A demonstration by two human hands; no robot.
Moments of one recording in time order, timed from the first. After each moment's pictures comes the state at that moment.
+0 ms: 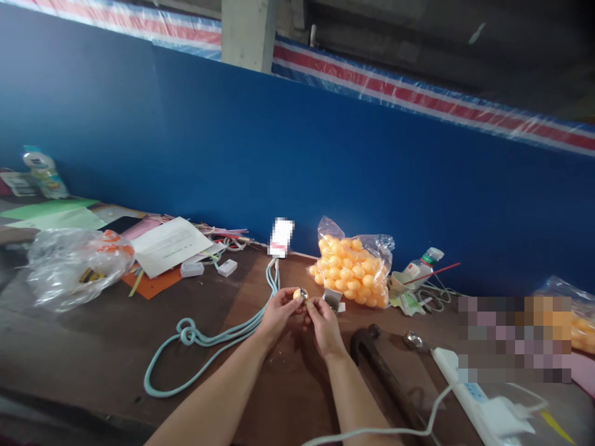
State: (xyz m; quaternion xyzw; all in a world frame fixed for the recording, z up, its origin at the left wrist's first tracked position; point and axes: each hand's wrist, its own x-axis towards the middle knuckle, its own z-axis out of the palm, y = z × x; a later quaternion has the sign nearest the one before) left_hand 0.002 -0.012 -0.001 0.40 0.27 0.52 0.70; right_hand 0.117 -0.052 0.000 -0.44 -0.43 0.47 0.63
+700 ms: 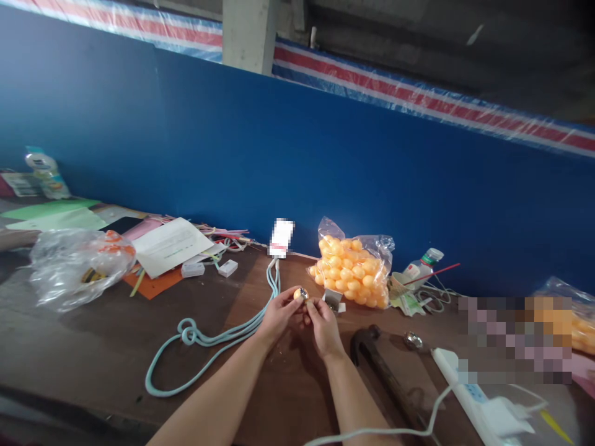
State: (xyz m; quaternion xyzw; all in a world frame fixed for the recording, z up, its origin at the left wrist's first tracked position) left_hand 0.002 -0.012 -0.001 0.43 0.25 0.48 0.72; right_hand 0.116 -0.050 -0.006 -0.43 -0.43 0.47 0.64
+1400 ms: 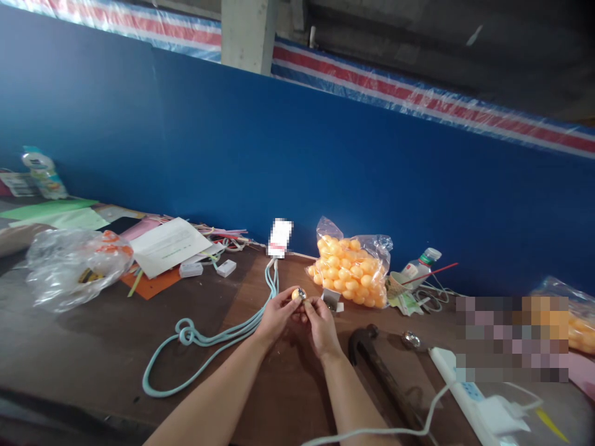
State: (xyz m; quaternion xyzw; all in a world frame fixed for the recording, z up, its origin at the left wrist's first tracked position) left_hand 0.001 -0.015 0.005 0.44 0.27 0.51 0.69; right_hand 0.112 -0.049 -0.004 -0.40 -0.40 0.50 0.66
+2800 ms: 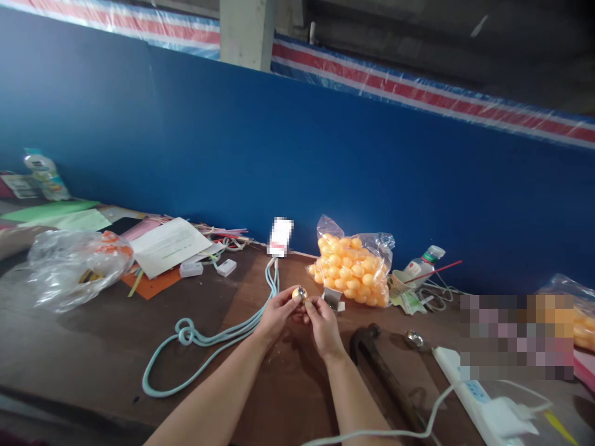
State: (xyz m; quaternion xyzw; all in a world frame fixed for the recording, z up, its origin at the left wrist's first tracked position) left_hand 0.001 -0.013 -0.002 0.41 0.23 0.50 0.73; right_hand 0.115 -0.051 -0.002 -0.42 -0.43 0.47 0.64
